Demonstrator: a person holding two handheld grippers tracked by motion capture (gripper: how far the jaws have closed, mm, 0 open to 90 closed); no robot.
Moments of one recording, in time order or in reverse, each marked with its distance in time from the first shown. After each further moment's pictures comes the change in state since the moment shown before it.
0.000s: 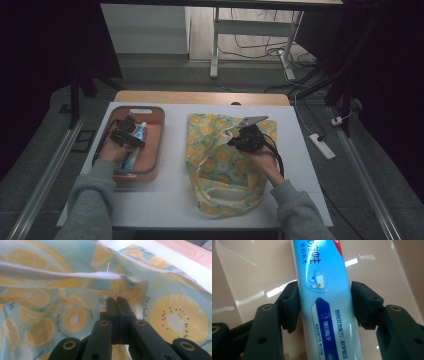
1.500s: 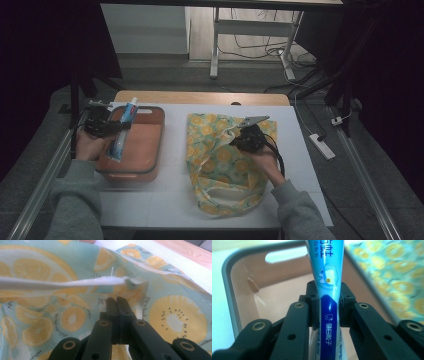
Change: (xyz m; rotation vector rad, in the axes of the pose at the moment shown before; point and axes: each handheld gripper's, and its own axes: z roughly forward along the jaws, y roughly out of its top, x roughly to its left) left arm 0.020 -0.022 -0.103 -0.429 -0.195 0.002; right arm -0.002 -0.001 -0.002 -0.002 -0.008 0.004
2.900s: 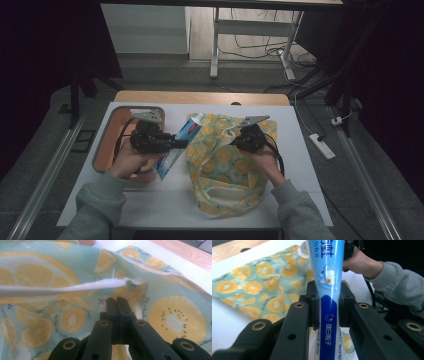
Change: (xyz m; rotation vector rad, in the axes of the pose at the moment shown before) left arm -0.165 0.015 0.003 -0.018 -0.519 0.361; right arm 0.000 0.001 -0.001 -0.005 -0.003 0.000
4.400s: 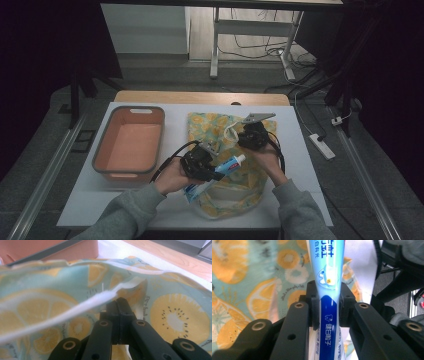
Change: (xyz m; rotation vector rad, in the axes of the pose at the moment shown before) left arm -0.039 -0.006 0.125 0.347 -0.032 0.079; right arm 0.000 0.007 -0.014 -0.071 0.024 0.030
